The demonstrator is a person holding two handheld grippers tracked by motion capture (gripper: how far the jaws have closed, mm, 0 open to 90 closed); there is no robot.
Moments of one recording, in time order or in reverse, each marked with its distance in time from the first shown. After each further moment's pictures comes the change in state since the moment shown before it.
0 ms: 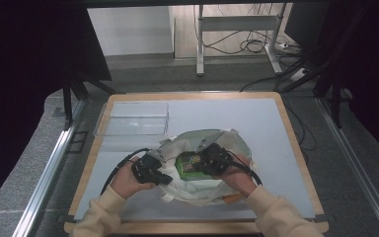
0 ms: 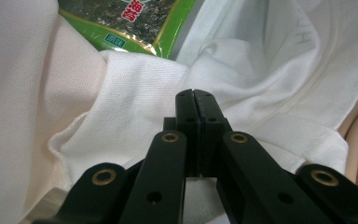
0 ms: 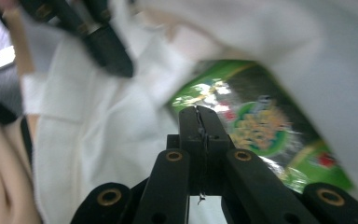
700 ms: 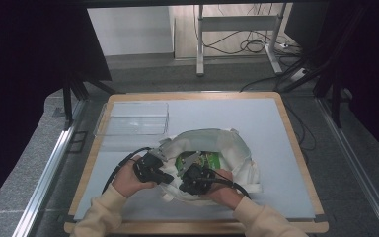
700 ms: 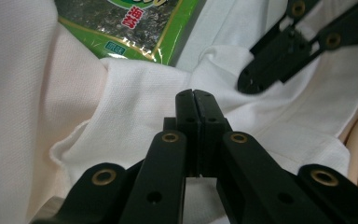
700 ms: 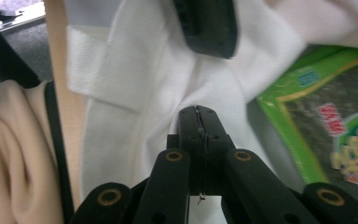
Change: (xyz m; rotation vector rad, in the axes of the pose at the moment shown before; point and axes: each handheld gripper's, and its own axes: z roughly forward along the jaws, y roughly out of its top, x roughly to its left) left arm 0.000 0.005 0.002 0.000 -0.006 0.007; right arm 0.048 -0.008 0.050 0.118 0.102 -0.152
